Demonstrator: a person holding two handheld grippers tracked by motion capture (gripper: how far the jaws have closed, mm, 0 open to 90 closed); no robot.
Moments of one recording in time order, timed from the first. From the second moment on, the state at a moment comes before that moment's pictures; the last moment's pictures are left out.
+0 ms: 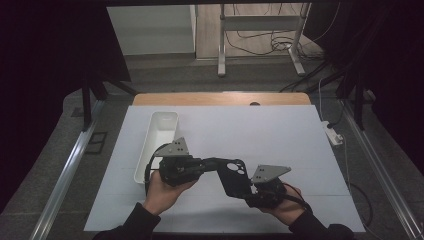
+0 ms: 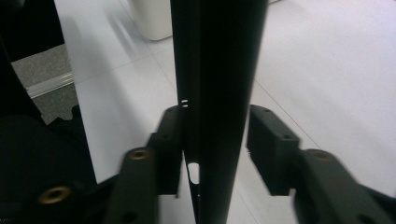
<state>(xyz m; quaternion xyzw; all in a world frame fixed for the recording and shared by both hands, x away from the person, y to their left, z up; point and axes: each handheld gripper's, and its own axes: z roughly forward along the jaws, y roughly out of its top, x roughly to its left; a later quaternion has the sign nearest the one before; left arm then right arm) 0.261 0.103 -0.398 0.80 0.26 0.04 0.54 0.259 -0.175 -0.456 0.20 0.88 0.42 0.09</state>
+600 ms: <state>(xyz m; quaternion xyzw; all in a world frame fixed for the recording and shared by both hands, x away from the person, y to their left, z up) 0.265 0.117 -0.390 0.80 0.29 0.09 0.51 0.258 -0.189 -0.453 0.22 0.88 0.42 0.09</state>
